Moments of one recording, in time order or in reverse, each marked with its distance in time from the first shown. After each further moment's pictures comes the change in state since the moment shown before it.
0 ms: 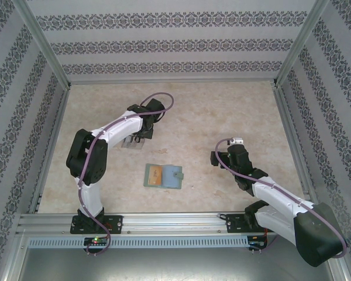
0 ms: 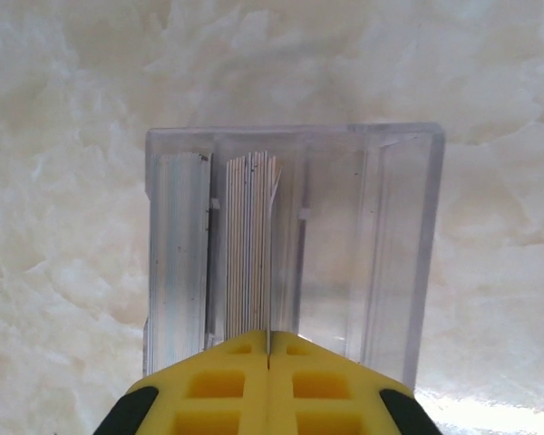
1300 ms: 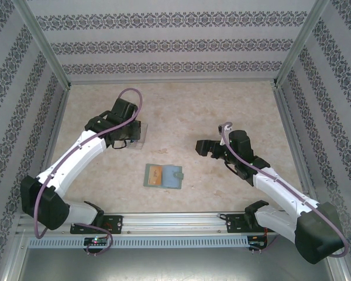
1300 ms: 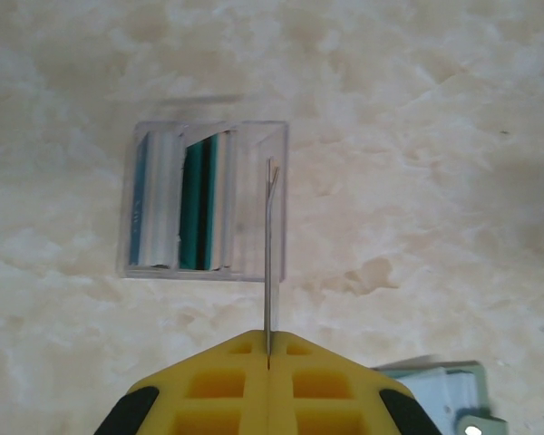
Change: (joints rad) left arm 0.059 -0.540 -0.248 0.109 0.317 -0.003; right arm -0.002 0.028 0.202 -0.011 -0.487 0.159
